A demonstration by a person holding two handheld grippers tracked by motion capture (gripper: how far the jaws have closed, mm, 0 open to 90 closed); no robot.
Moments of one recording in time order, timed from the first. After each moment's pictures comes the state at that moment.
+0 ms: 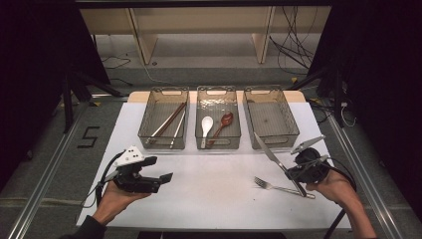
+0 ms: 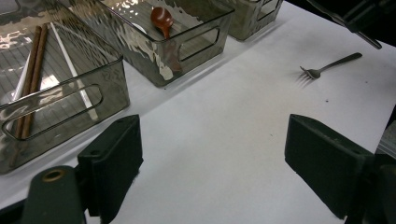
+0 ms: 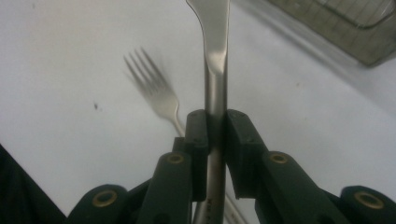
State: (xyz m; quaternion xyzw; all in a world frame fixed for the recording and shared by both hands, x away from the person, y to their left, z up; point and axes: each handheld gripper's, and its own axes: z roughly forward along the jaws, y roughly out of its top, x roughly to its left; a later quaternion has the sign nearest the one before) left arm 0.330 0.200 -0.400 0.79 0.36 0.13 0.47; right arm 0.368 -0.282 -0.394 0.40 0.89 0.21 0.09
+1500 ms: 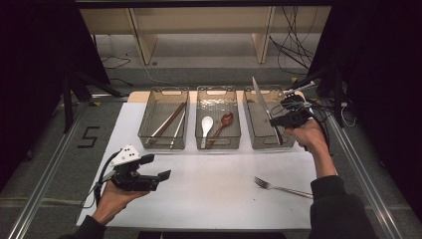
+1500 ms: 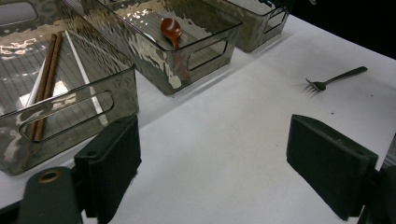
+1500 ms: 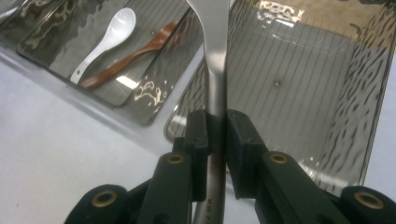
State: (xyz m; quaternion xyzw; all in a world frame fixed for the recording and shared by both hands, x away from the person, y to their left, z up) left arm 0.331 0.204 -0.400 0.78 0.37 0.14 0.48; right arm 0.488 -0.250 -0.342 0.50 0.81 0.28 0.12
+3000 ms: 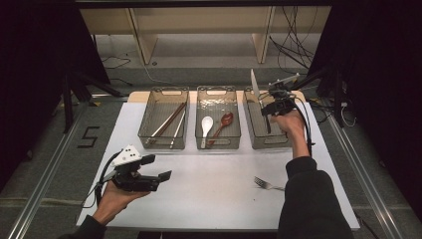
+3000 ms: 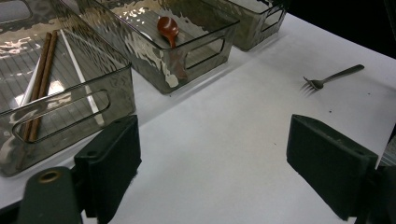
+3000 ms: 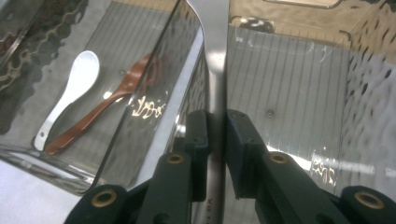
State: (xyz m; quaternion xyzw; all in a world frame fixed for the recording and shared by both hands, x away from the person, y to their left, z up) left arm 0.331 0.204 -0.402 0.78 0.37 0.14 0.48; right arm 0.542 -0.227 -0.359 0.56 0.77 0.27 0.13
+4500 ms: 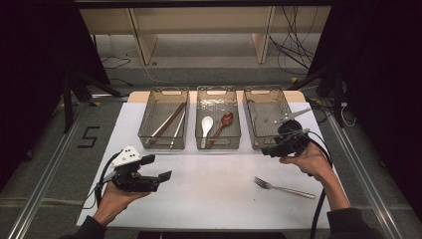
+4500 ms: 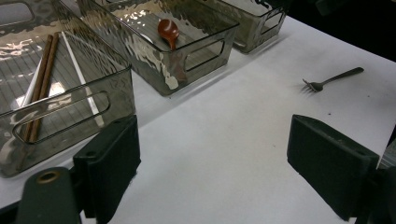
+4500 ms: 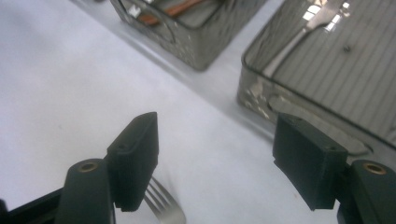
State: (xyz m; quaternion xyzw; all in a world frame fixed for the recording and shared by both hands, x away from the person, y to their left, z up) left arm 0.329 0.203 -0.400 0.78 0.37 0.14 0.49; right arm 0.421 -0.242 -0.368 0.42 0.86 0.28 0.10
